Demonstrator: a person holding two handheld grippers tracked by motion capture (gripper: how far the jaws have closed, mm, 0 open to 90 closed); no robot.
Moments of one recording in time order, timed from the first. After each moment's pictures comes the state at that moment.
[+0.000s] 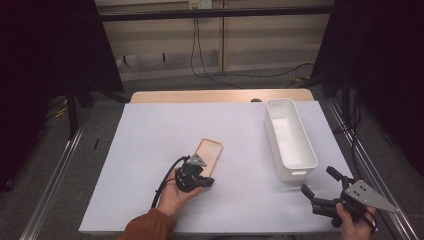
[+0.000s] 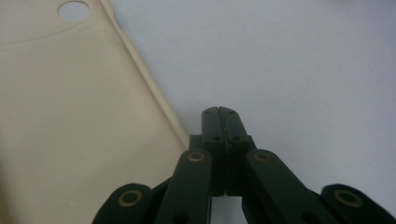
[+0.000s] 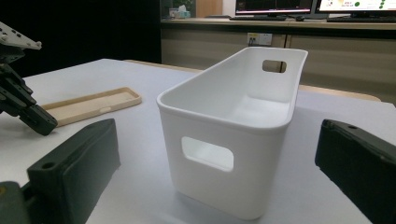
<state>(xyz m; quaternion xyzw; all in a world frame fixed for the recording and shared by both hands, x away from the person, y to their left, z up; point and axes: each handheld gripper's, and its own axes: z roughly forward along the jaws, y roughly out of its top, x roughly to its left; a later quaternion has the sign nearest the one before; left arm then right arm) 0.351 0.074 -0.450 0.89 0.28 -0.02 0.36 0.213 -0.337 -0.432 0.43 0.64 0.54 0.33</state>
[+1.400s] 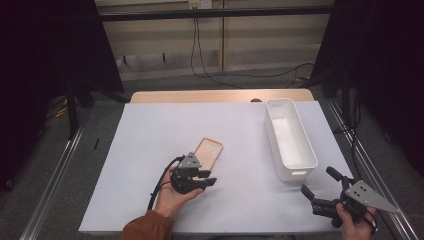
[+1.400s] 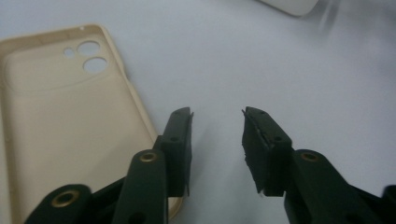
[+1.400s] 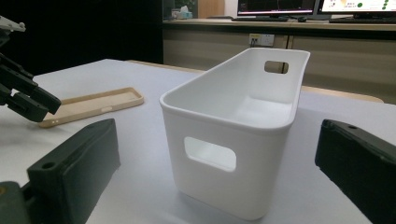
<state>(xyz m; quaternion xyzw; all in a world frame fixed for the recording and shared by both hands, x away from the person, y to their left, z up) 0.340 0.084 -0.437 0.86 0.26 0.02 0.43 0.212 -0.337 -0.432 0.42 0.64 0.54 0.33</state>
